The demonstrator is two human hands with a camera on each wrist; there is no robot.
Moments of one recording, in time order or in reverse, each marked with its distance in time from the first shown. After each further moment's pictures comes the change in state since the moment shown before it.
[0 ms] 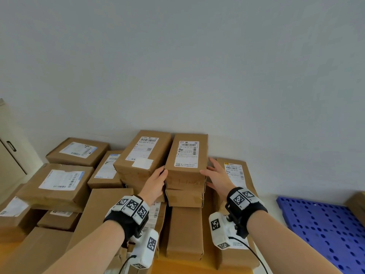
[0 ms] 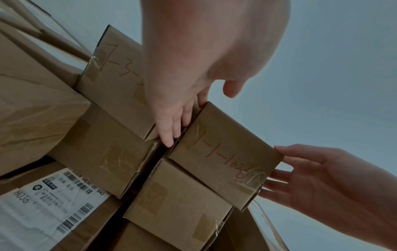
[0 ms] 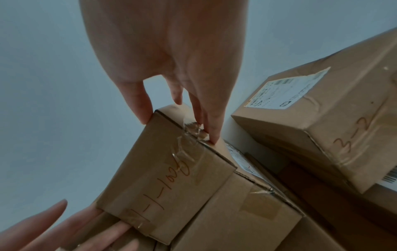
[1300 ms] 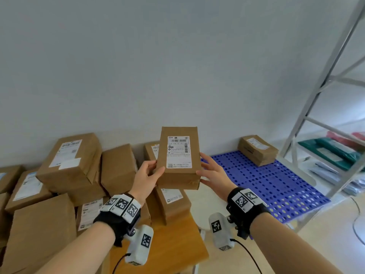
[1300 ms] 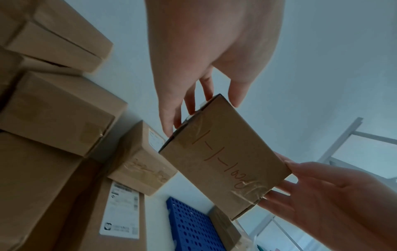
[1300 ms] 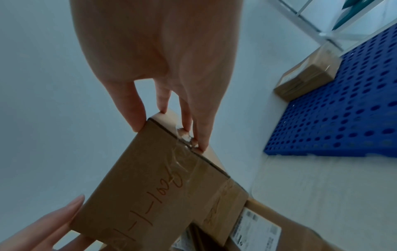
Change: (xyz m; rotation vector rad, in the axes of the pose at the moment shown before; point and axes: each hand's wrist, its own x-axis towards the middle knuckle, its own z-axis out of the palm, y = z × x) left_hand -0.119 -0.019 0.120 0.087 -0.363 0.313; right_hand -0.237 0.032 -0.113 0.173 0.314 -0.045
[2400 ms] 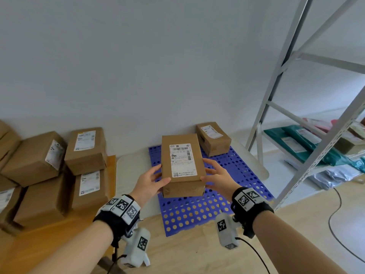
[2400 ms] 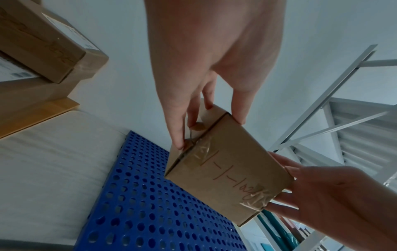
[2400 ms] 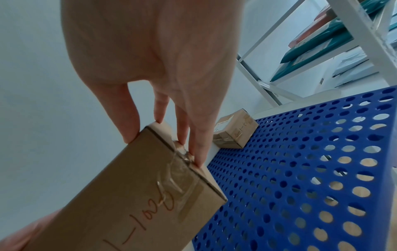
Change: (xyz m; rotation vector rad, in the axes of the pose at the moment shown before) left_hand 0.004 -0.033 0.365 0.037 -0.091 -0.182; right_hand -0.003 0.059 -0.382 -0.026 -0.033 0.181
